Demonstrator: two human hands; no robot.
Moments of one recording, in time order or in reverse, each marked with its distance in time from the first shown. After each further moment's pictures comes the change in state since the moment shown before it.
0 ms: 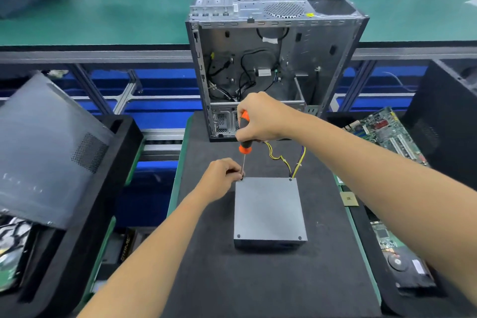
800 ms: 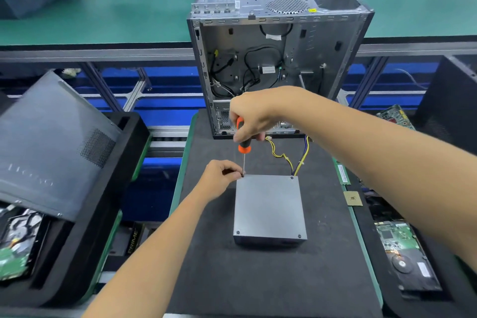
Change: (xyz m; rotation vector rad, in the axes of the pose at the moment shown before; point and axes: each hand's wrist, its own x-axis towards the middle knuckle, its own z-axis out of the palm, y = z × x) left_hand -0.007 -0.008 0.004 -0.161 0.067 -0.107; right_hand 0.011 -0.023 -0.022 -0.287 -0.408 -0.058
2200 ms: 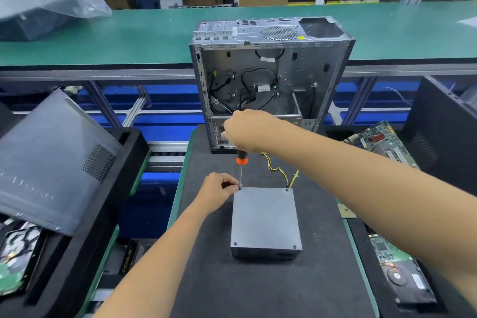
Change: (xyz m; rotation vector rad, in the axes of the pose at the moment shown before) left_hand -0.003 0.006 0.002 0.089 0.022 -0.022; right_hand -0.005 -0.013 0.018 -0.417 0.311 -0.043
